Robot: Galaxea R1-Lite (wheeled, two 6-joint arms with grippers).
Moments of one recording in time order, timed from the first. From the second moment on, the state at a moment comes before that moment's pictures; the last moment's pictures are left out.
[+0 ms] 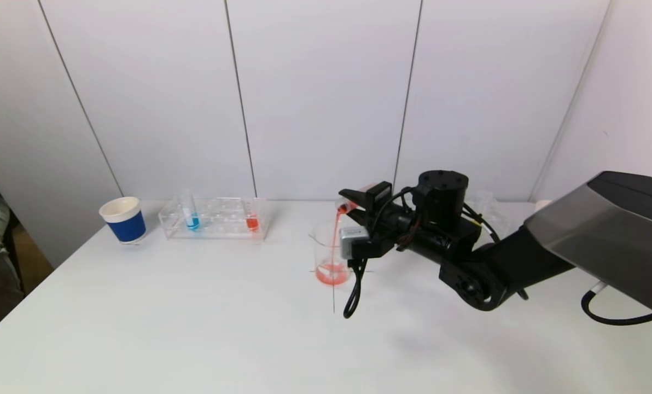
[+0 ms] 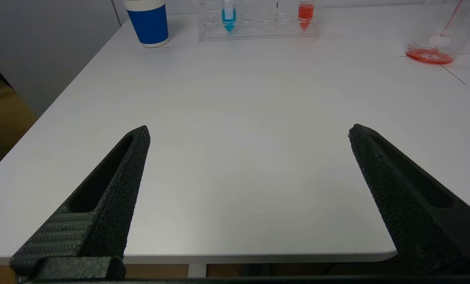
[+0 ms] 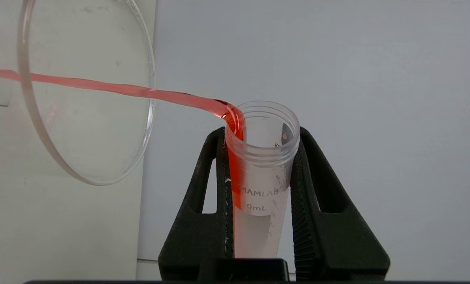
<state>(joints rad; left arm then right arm) 0.00 0.00 -0.04 0.08 0.00 0.02 0.53 2.21 -1.07 -1.06 0.23 -1.54</state>
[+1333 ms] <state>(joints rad) 0.00 0.00 -0.04 0.08 0.00 0.02 0.54 2.21 -1.06 -1.06 0.23 -1.68</state>
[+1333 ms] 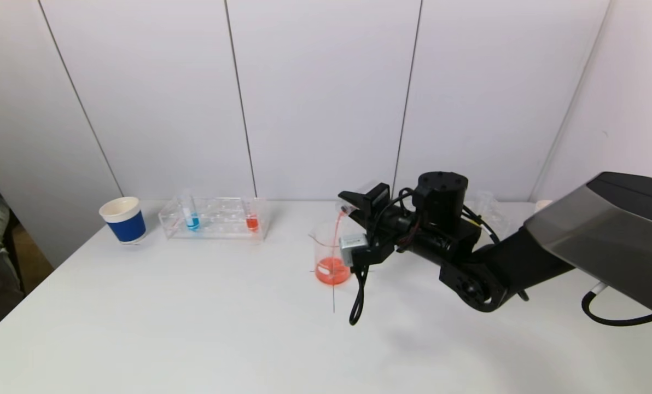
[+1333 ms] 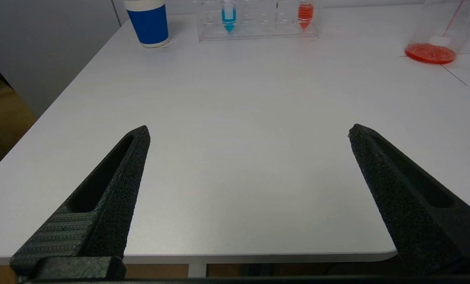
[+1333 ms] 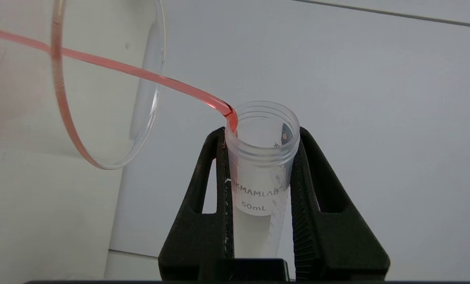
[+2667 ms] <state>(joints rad) 0.00 0.00 -0.04 0.08 0.00 0.02 0.57 2.21 -1.07 -1.06 0.20 -1.82</state>
